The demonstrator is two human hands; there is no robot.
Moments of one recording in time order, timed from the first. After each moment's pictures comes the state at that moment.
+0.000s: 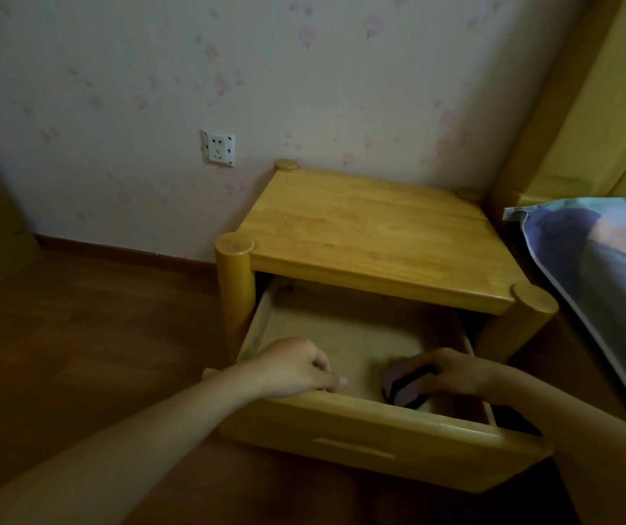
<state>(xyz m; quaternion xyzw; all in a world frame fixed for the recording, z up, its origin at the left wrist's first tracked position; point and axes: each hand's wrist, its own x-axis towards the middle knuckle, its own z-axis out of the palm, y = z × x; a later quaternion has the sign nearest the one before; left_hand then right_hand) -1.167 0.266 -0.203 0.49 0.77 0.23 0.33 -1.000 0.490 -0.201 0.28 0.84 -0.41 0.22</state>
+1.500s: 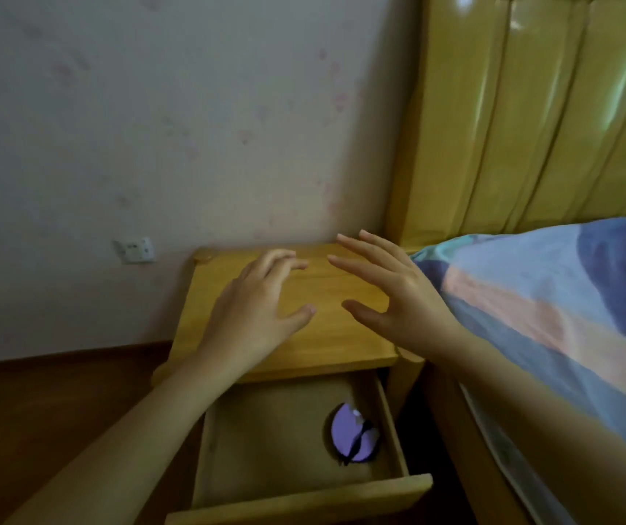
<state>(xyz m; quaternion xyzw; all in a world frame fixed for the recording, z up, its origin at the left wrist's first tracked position) -1.160 0.353 0.063 0.58 0.76 0.30 -0.05 -0.986 0.484 0.074 0.12 0.94 -0.14 -0.30</state>
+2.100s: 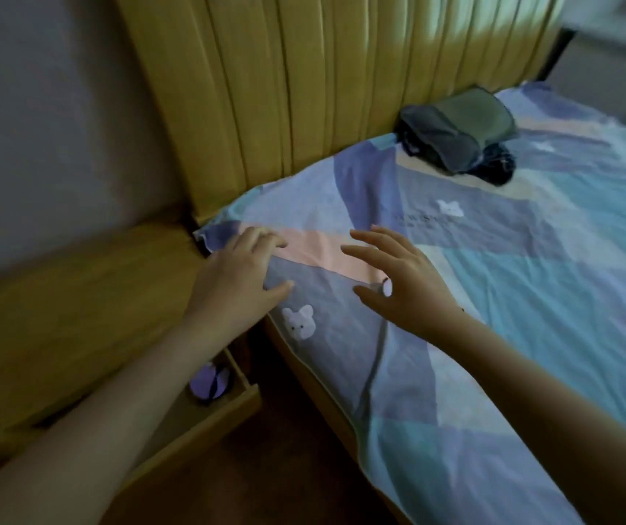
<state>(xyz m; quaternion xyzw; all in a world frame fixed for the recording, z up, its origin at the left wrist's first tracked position) -0.931 0.437 0.161 0.75 0.63 0.20 0.03 -0.691 0.461 0.164 0.44 0.87 -0.08 -0.22</state>
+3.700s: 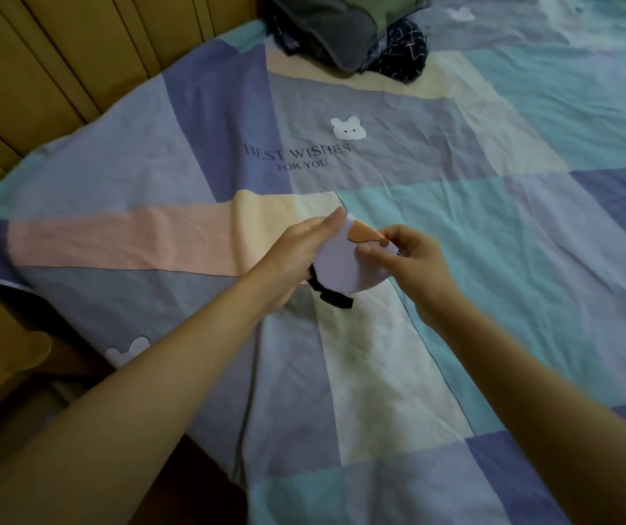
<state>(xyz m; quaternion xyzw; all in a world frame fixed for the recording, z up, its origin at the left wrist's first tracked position) -0.649 0.615 0.038 0.46 0.46 0.27 0.71 -0.483 0.568 0.034 0.66 0.42 -0.45 -0.43</state>
